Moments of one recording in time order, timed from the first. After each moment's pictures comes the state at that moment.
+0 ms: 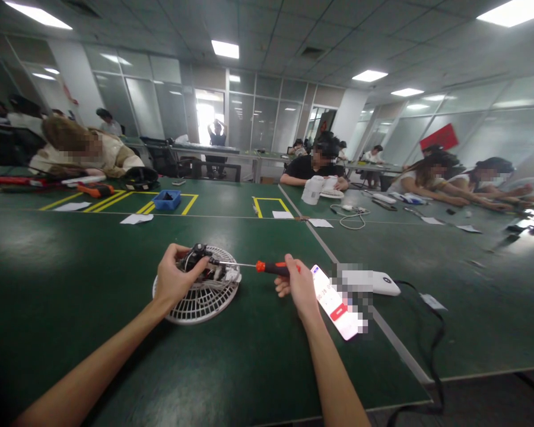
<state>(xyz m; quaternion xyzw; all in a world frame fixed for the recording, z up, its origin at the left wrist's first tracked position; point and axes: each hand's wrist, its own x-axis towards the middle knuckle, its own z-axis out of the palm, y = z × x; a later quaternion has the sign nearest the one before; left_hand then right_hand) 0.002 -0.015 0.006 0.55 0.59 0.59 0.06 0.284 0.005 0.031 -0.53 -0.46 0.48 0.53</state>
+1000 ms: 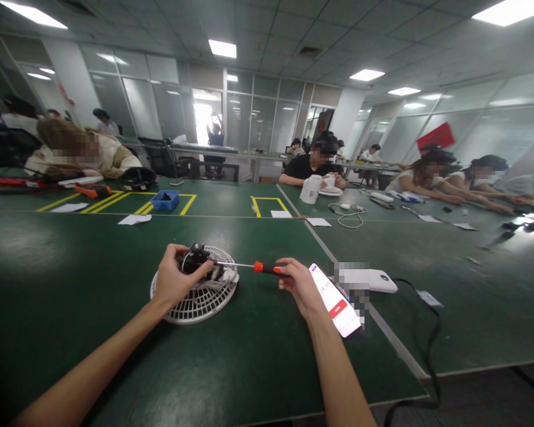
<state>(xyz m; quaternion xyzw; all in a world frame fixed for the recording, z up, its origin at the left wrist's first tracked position) -0.001 -0.017 0.004 0.57 0.61 0.55 0.04 0.291 -0.002 0.044 -0.47 -0.44 0.56 0.52</state>
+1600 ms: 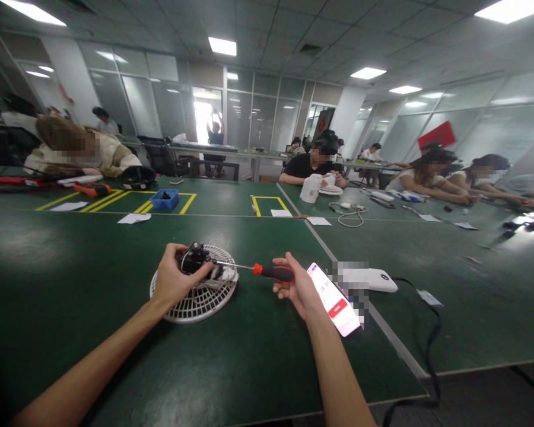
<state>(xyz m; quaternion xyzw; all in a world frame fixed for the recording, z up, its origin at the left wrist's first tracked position) -0.002 -0.018 0.002 0.58 0.60 0.55 0.04 0.288 -0.004 0.045 -0.48 -0.37 0.63 0.48</state>
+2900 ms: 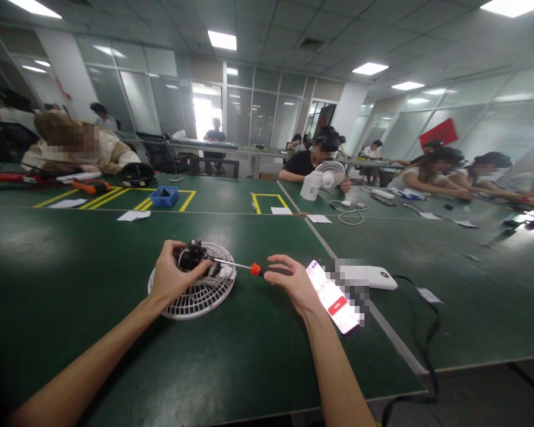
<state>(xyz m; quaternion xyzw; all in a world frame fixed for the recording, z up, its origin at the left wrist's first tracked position) -0.005 -0.016 0.001 0.58 0.61 0.54 0.03 0.288 -0.005 0.040 -0.45 -0.50 0.57 0.48</state>
